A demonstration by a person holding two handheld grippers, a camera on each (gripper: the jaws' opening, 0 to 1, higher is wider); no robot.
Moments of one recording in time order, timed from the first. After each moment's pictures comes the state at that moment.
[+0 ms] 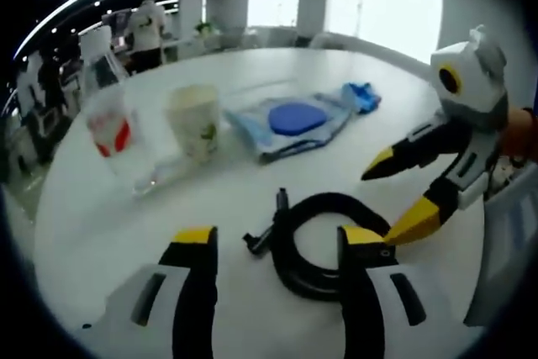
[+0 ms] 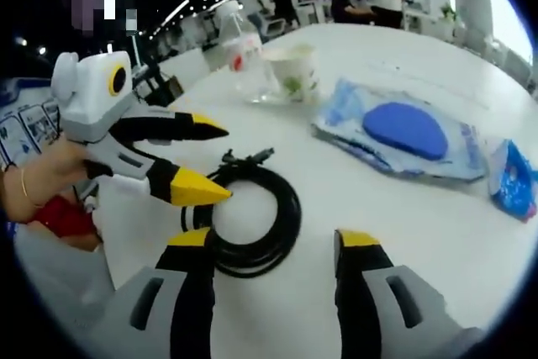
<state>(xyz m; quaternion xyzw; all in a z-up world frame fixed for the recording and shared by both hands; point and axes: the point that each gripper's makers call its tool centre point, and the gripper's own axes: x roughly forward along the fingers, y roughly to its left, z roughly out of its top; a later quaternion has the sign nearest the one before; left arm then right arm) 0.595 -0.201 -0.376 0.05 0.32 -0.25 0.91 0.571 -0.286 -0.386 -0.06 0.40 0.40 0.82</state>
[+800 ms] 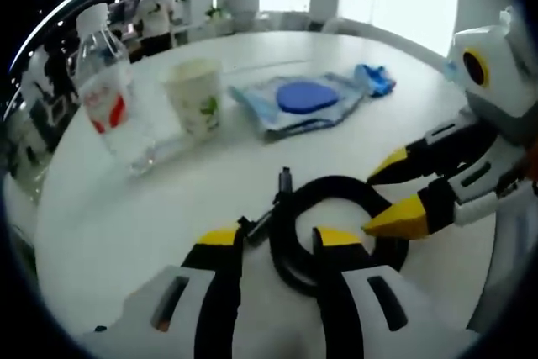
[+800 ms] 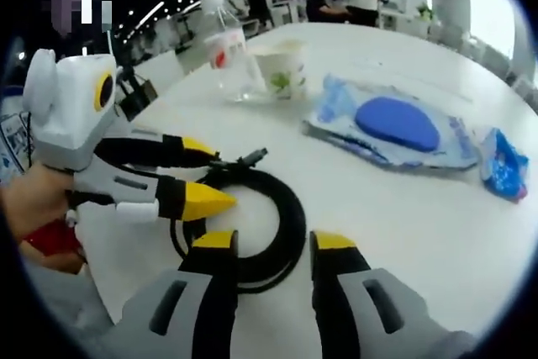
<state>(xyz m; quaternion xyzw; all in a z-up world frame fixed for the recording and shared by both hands) 0.592 -0.198 -0.394 0.06 0.36 -0.21 0.91 0.574 -0.275 -0.396 -0.06 0.40 0.34 0.85</state>
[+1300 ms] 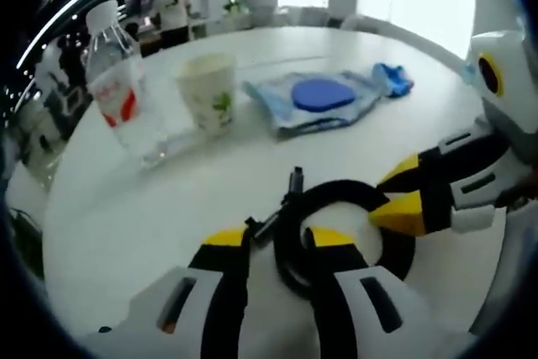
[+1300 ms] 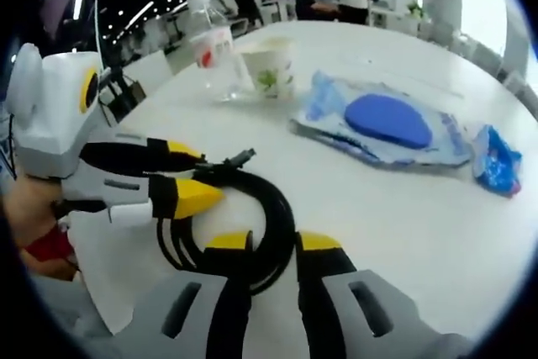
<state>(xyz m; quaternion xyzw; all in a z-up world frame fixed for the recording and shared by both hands) 0.592 -0.195 -0.394 0.06 0.38 -0.16 0.91 0.582 -0.283 -0.397 -0.07 0.40 0.31 0.86</state>
